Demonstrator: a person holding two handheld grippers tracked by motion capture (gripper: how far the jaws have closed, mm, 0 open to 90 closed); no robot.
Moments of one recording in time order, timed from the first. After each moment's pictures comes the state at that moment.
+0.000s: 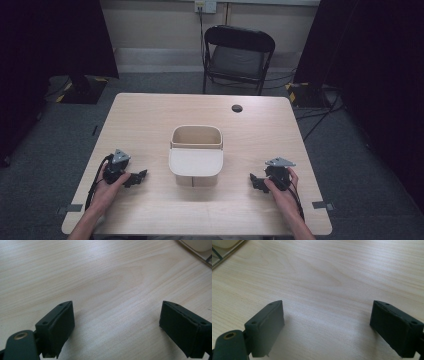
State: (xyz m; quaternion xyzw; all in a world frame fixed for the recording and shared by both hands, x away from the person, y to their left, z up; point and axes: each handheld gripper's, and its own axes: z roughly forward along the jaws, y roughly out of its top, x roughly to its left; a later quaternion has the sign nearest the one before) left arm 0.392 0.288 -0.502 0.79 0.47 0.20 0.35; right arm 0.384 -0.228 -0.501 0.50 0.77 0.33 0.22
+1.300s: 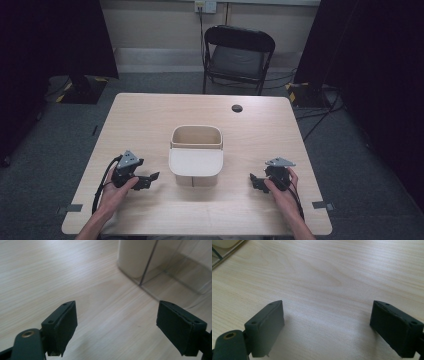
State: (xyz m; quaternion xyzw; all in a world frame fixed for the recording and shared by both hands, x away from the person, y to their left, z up) left arm 0.371 0.254 -0.476 0.80 0.39 0.17 0.43; right arm 0.384 -0.228 -0.501 0.50 0.77 0.33 0.22
